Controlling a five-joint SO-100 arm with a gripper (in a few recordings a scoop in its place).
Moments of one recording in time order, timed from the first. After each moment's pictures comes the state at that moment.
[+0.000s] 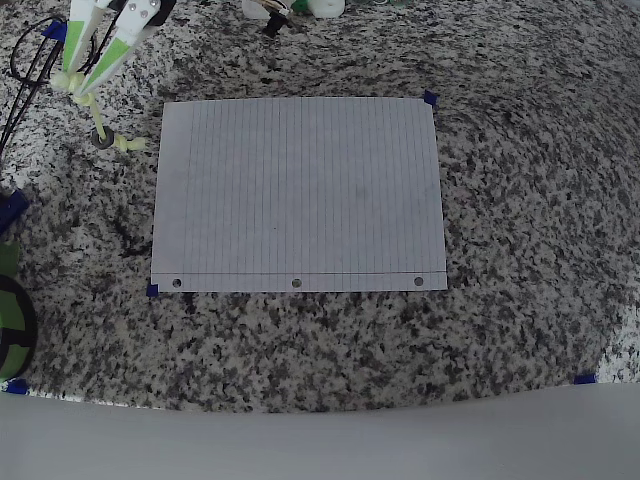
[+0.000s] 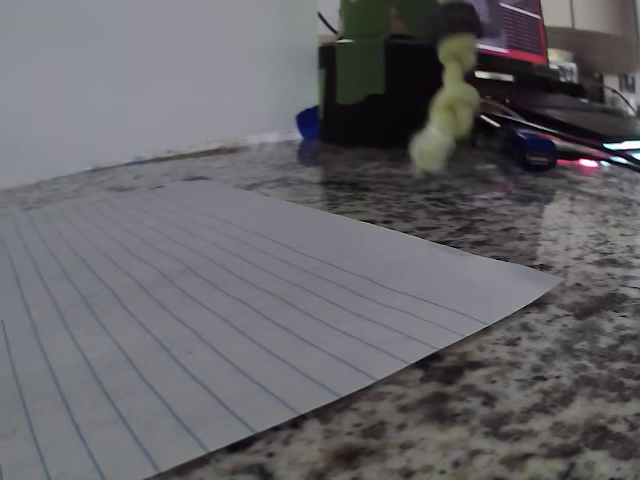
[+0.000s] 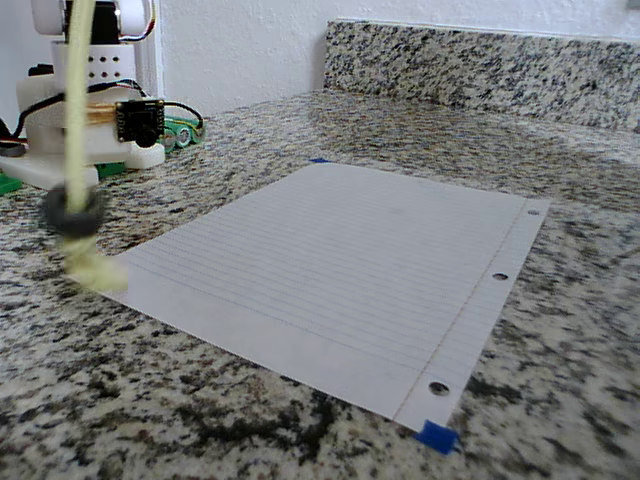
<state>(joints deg) 34.1 137.2 123.8 39.0 21.2</state>
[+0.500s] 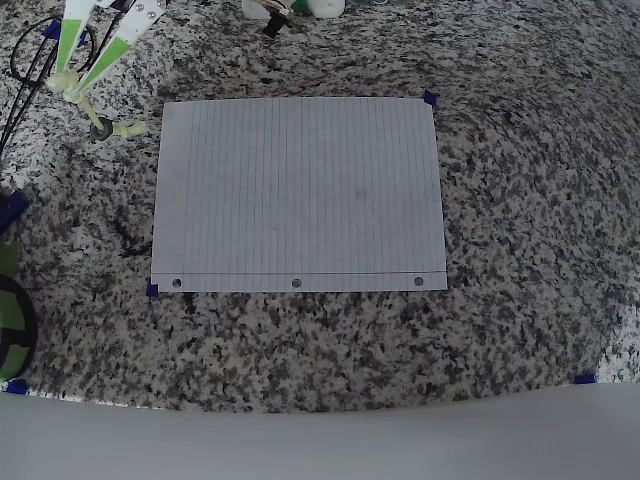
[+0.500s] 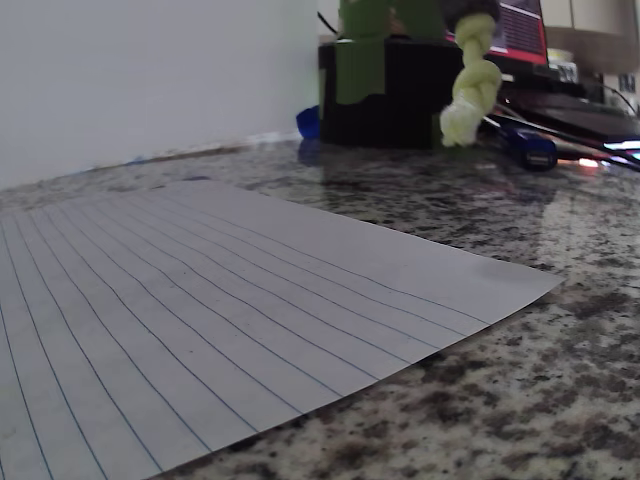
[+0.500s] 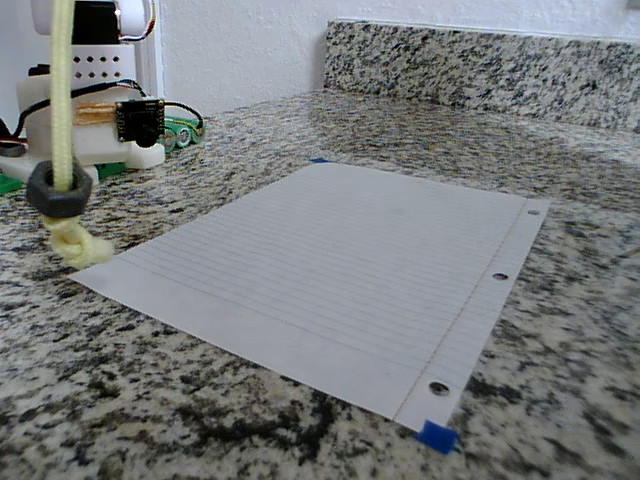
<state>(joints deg) 34.1 136.8 124.6 35.9 40.9</state>
